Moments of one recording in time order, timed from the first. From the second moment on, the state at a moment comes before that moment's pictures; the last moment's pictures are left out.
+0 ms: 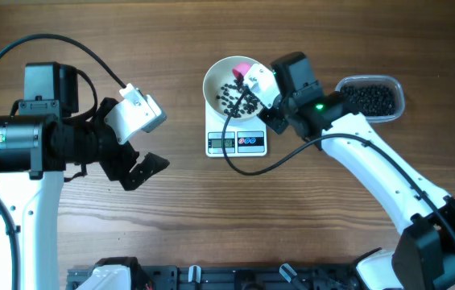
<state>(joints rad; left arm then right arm) 0.01 1.28 1.54 -1.52 0.53 0.88 0.49 1.62 1.23 -0.56 0.02 -0.48</state>
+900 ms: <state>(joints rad) 0.01 1.28 1.54 -1.52 0.53 0.88 0.36 1.45 1.23 -0.71 0.17 -0.38</state>
